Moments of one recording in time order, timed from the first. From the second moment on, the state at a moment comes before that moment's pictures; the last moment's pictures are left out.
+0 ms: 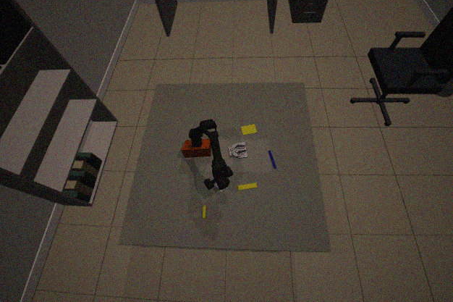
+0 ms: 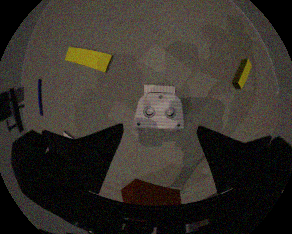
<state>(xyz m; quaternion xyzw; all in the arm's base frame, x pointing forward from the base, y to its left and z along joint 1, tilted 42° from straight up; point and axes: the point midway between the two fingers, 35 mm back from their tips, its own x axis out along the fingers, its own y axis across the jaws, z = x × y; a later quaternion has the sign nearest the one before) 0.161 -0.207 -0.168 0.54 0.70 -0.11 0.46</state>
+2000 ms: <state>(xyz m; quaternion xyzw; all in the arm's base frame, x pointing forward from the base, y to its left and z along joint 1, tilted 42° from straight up) 0.162 -0.175 -0.208 0.54 0.70 -0.11 0.46</state>
